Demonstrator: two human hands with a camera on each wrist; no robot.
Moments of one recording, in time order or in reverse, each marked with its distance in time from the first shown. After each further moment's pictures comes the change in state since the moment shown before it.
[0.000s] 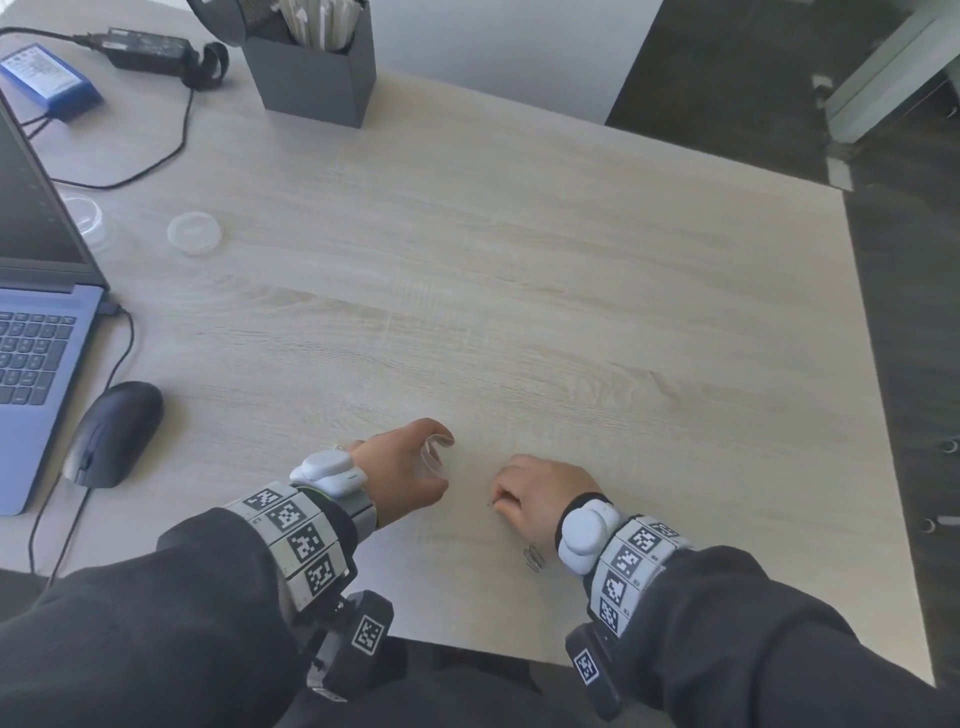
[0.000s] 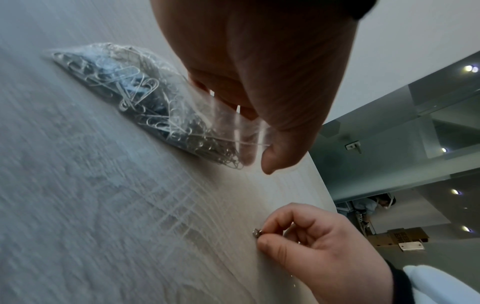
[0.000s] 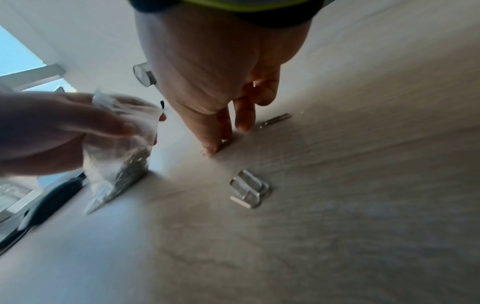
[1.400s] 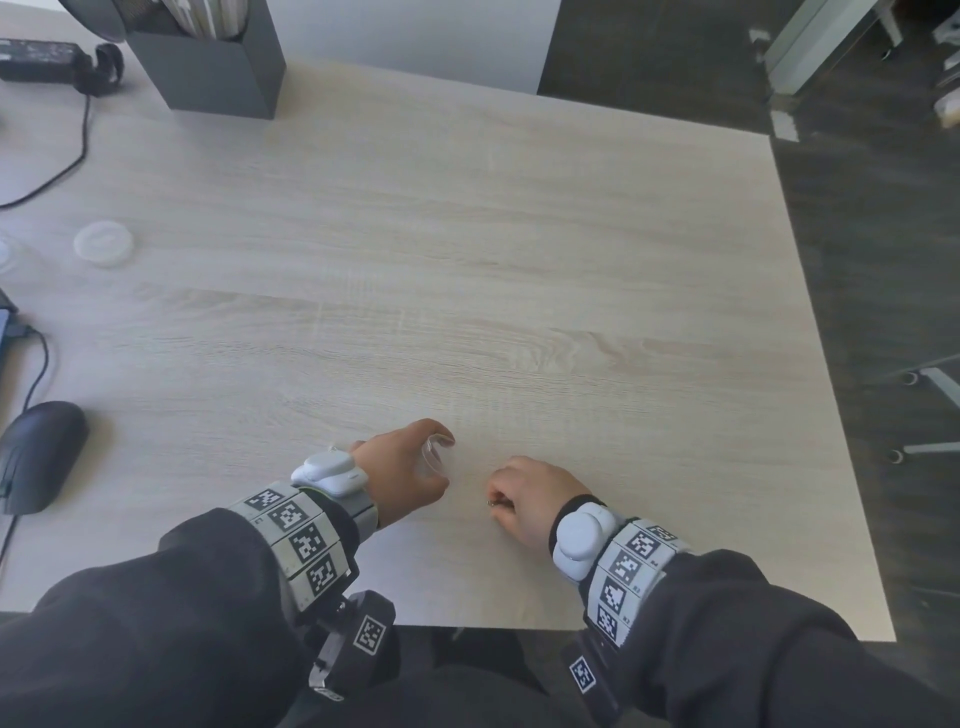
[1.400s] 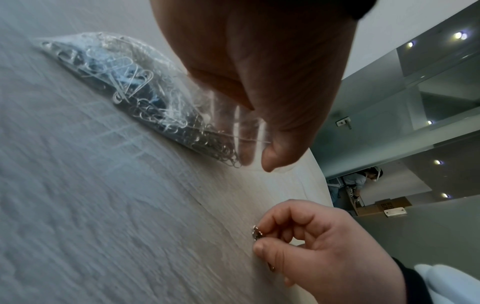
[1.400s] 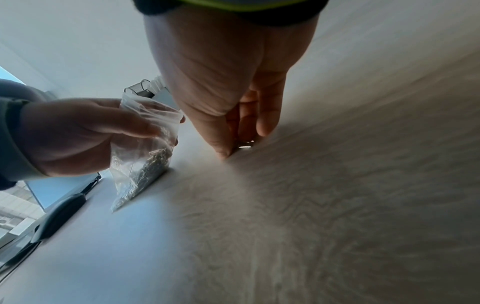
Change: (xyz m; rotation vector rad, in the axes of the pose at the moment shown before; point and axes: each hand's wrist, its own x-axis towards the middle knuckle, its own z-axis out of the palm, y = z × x) left_hand 0.000 0.048 0.043 0.061 -0.052 0.070; right_hand -0.053 0.031 0.019 0.128 0.032 0.055
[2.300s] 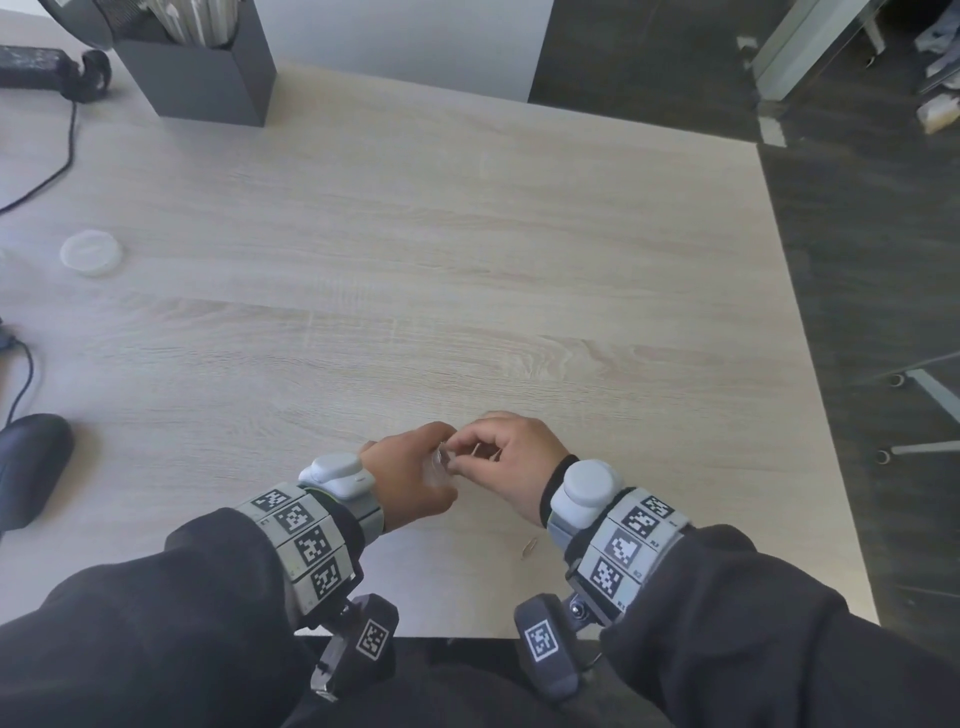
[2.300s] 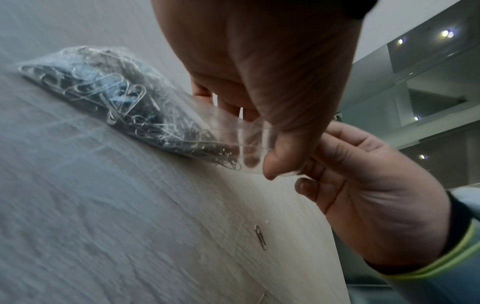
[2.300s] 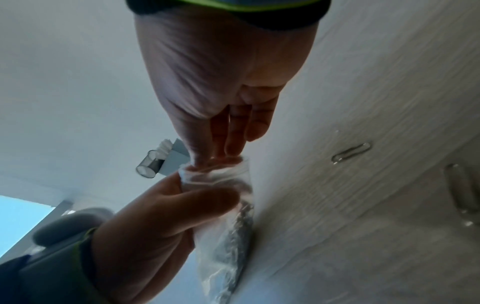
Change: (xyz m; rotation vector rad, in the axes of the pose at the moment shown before) left_hand 0.005 0.011 -0.002 0.027 -0.027 0.111; right_hand 0.007 -0.039 -0.056 0.580 0.297 0.004
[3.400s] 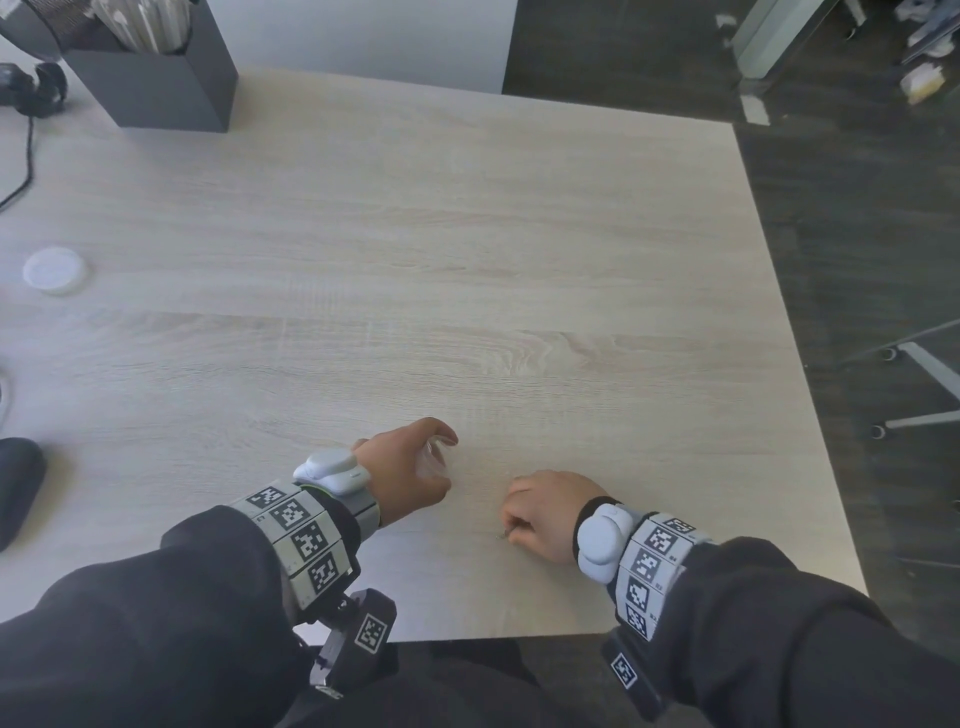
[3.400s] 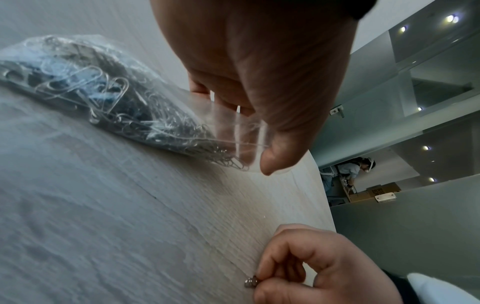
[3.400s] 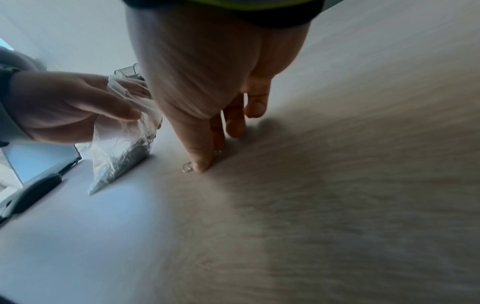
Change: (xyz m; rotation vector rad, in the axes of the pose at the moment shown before) left_hand 0.014 0.012 0.003 0.034 -0.020 -0.040; right_hand -0.033 0.074 -0.020 -0.715 -0.534 -0.028
